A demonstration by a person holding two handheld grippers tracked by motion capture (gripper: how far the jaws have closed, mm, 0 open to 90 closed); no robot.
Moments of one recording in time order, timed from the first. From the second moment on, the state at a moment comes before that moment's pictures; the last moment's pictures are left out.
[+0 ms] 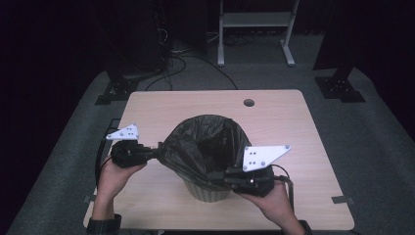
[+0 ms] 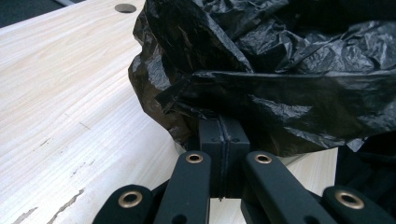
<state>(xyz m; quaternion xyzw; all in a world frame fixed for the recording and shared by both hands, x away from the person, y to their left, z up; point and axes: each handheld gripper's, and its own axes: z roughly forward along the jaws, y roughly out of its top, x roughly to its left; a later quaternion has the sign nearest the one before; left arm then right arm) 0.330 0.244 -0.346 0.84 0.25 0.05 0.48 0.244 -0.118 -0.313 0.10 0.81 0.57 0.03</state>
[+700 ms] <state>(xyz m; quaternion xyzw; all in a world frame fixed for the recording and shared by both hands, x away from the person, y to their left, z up) 0.335 0.249 -0.354 0.84 0.27 0.06 0.46 0.231 -0.143 -0.316 0.11 0.80 0.58 0.07</state>
